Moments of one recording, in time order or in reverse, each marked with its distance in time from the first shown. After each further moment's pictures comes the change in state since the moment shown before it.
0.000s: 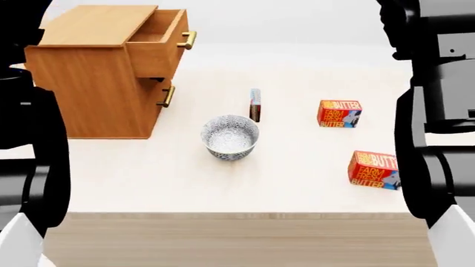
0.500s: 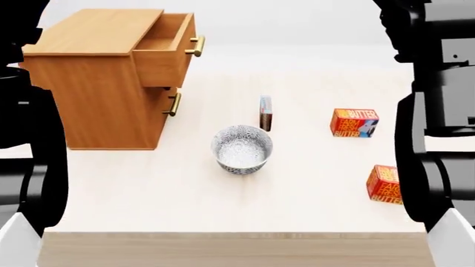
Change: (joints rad) left arm -0.004 -0.007 0.010 -0.002 -0.009 -0.002 -0.001; right arm -0.032 0.010 0.012 -0.076 0.028 0.058 -0.002
